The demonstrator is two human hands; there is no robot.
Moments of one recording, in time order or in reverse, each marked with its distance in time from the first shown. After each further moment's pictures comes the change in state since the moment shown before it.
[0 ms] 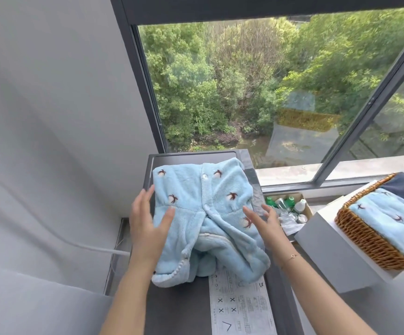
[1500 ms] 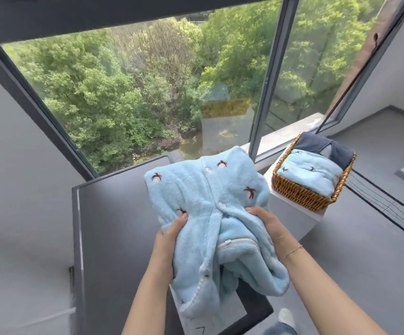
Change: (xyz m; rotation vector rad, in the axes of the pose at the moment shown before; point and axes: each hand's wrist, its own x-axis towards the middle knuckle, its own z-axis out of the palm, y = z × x) left_hand -0.020 0.024 0.113 -0.636 -0.718 -0.656; right_hand -0.042 0.041 -0.089 0.804 -0.018 0.070
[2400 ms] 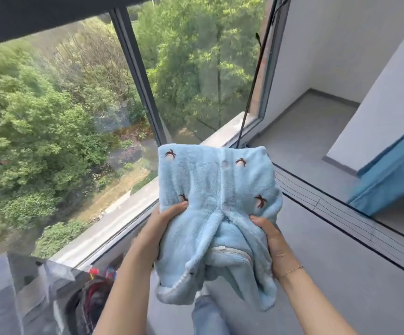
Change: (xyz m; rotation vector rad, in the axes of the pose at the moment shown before) left_hand 0.220 0.000 0.456 0.374 -0.393 -0.052; right_hand 0.048 -0.256 -0.345 0.259 0.251 -0.308
